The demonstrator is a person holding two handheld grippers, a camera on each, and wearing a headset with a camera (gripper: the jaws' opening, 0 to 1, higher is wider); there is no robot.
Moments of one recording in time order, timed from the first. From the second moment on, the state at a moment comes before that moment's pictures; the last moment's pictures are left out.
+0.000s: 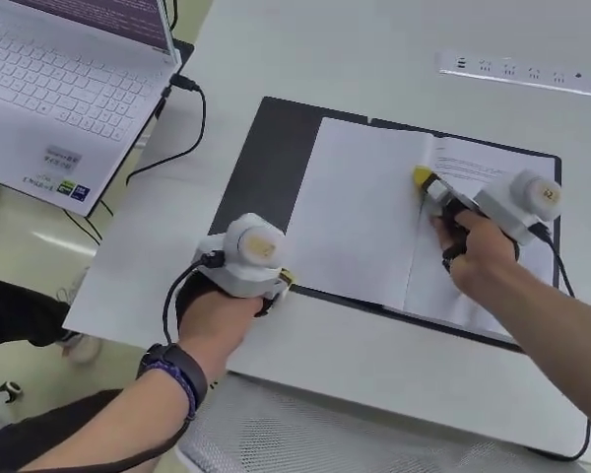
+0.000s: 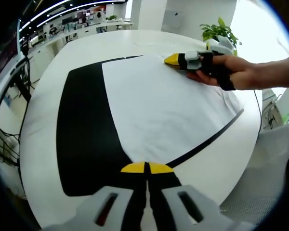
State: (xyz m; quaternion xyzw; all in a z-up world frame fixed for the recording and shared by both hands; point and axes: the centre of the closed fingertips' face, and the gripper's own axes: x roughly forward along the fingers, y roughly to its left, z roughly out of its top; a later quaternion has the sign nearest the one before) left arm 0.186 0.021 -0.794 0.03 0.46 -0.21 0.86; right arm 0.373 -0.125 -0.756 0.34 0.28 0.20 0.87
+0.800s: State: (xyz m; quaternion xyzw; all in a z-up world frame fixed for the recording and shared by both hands) left arm 0.186 0.022 -0.794 0.01 0.45 -0.20 0.87; right arm 0.425 -0.139 -0.762 0.36 0.24 0.14 0.89
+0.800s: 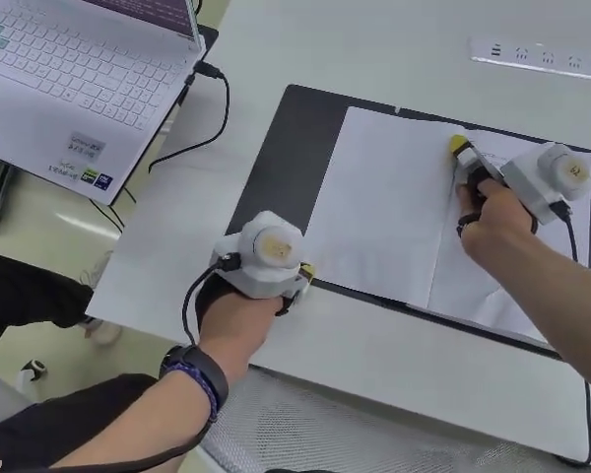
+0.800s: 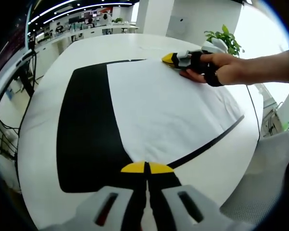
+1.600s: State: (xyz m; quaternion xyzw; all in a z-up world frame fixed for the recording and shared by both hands) left arm 0.186 0.023 -0.793 -0.01 0.45 -0.20 0.87; right arm 0.441 -0.134 -0.772 0.32 0.25 0.16 0.90
